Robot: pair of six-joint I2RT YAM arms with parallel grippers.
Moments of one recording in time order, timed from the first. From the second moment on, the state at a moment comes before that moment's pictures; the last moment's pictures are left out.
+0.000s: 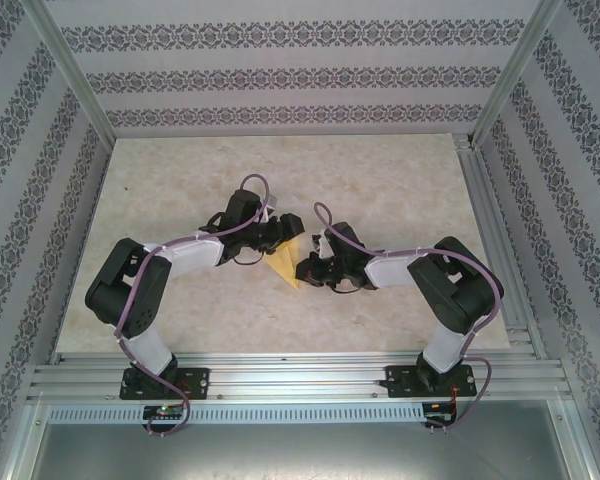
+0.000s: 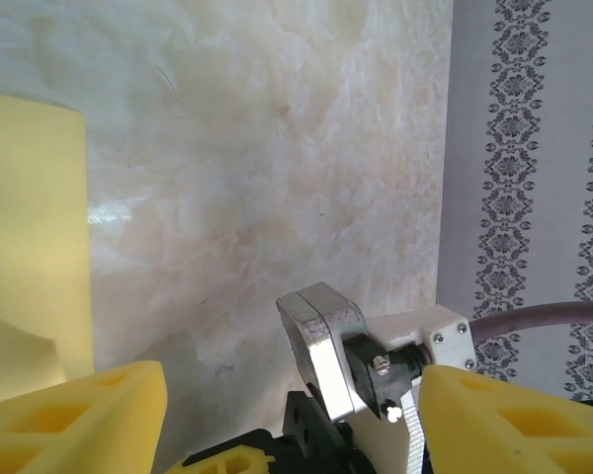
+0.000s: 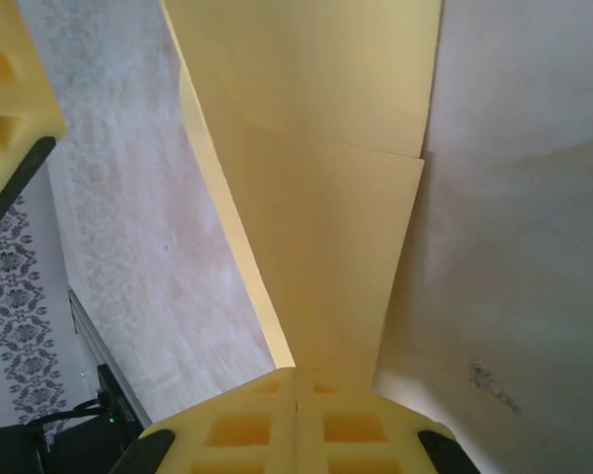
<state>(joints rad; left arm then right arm) -0.51 1.72 0.93 0.14 0.55 -1.00 0.63 1.75 0.70 0.23 -0.58 0.89</state>
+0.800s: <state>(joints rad) -0.51 1.78 0.91 0.10 0.51 -0.97 0.61 1.74 0.76 0.14 -0.52 0.83</state>
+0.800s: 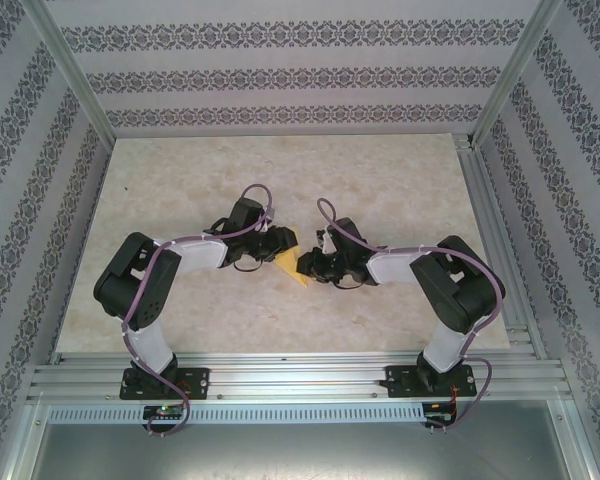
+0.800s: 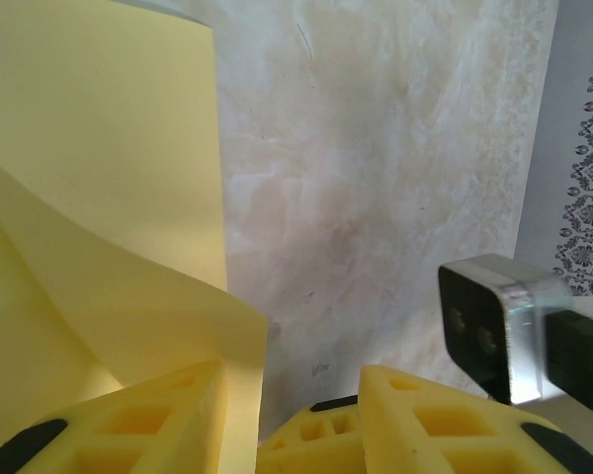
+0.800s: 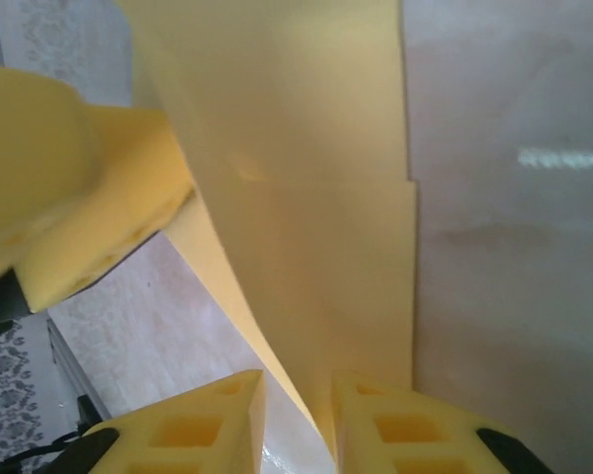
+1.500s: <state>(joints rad) -0.51 1.79 0.91 0.10 0.51 -0.97 0.64 1.86 0.98 -0.15 -0.44 0.60</state>
